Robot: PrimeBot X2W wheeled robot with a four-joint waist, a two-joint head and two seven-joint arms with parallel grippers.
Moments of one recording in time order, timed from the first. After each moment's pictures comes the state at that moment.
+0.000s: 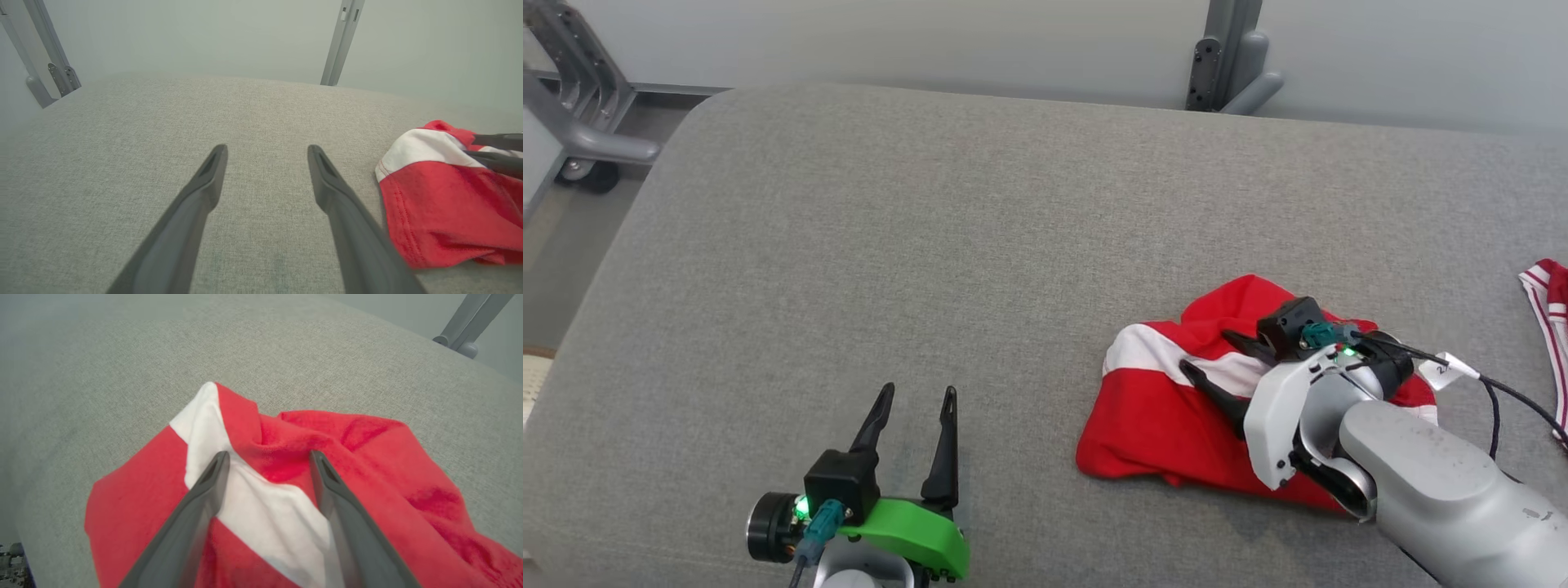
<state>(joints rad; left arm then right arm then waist) -0.12 0.05 -0.33 0.33 -0.27 0.03 -0.26 -0.65 -0.40 0.96 0.63 0.73 0.13 -0.06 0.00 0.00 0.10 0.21</state>
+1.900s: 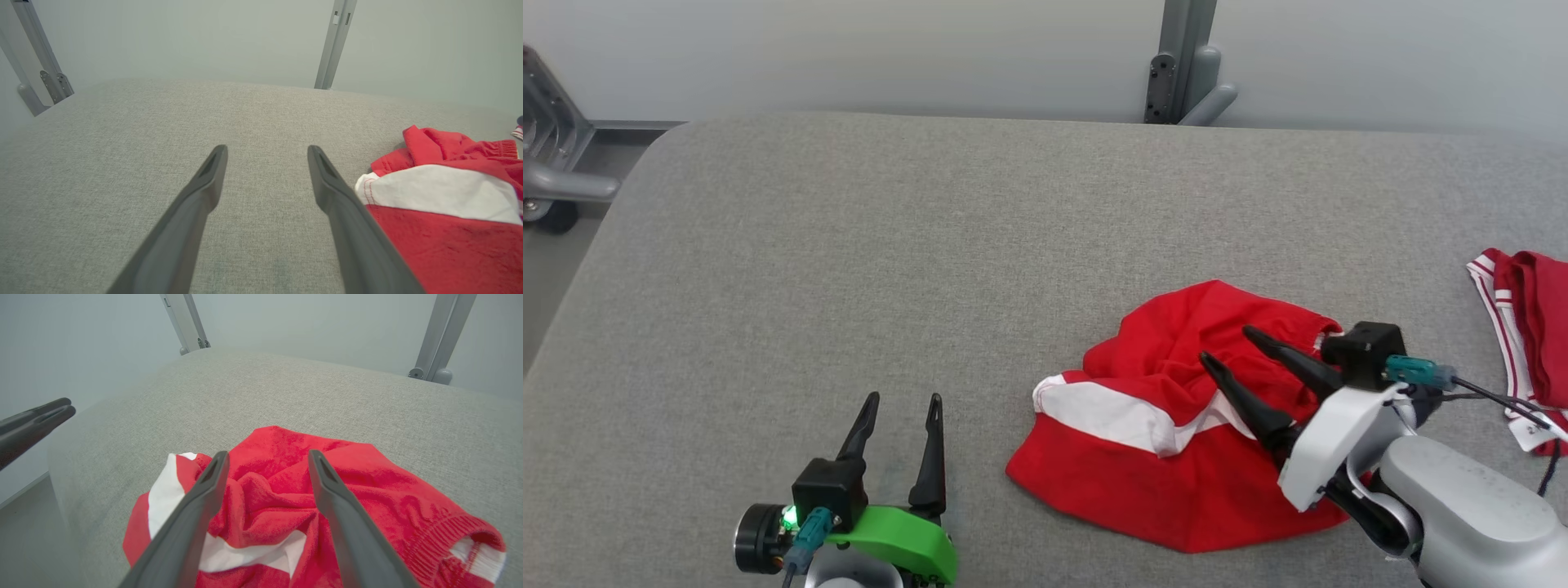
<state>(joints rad) -0.10 0.05 -0.30 0.33 -0.26 0.04 -0.26 -0.57 -0.51 0.99 0.43 0.90 0.13 -0.26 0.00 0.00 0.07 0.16</state>
